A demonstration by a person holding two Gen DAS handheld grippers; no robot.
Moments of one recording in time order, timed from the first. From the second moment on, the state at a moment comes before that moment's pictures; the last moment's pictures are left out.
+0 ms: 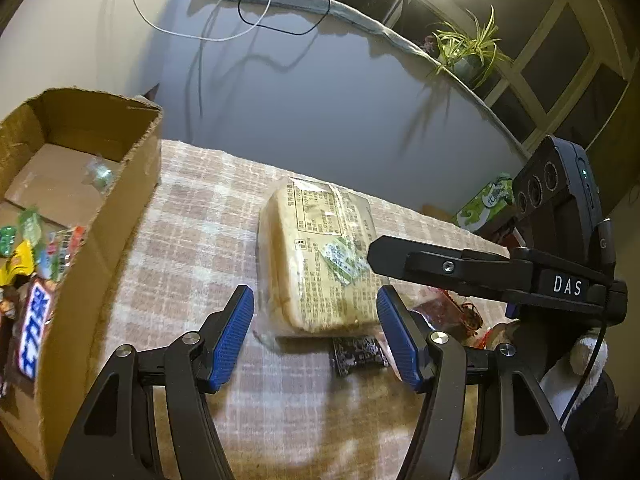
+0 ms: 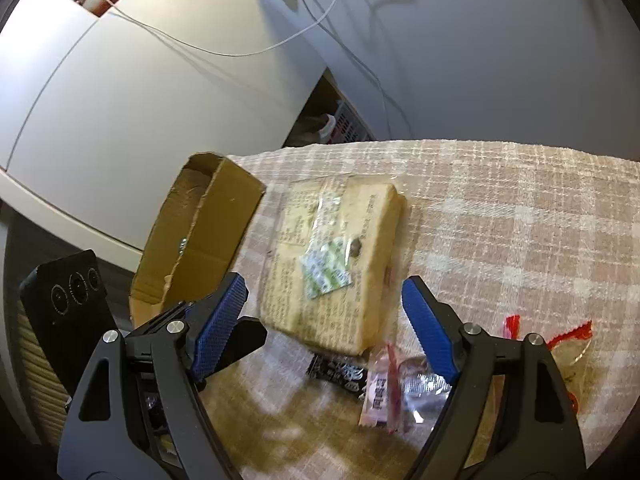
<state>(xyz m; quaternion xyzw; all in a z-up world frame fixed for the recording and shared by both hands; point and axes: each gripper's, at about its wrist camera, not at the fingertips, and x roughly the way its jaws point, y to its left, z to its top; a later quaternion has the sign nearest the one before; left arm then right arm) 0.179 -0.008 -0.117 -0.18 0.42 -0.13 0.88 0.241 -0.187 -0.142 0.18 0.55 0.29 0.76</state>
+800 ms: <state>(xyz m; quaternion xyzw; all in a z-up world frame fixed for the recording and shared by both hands) 0.183 -0.019 -0.116 -0.14 0.42 -0.14 0.88 0.245 -0.176 -0.148 0.18 0.56 0.28 0.76</state>
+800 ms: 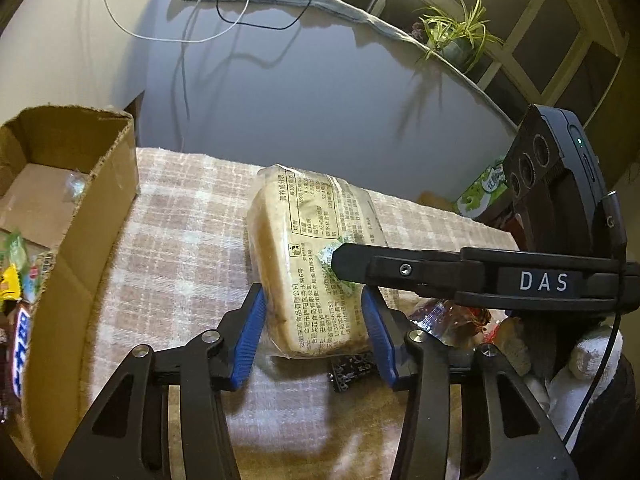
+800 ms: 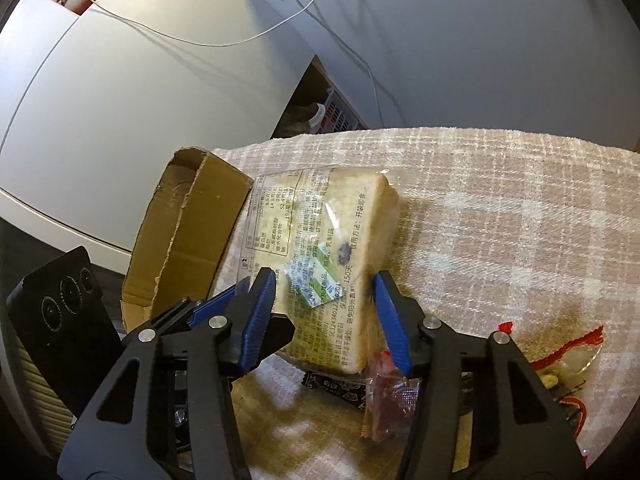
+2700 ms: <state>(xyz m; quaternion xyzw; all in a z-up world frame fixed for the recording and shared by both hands) 0.116 0.136 -0.056 -0.14 0.32 0.00 0.94 0.227 0.020 -0.077 0.07 0.49 0.41 0.77</state>
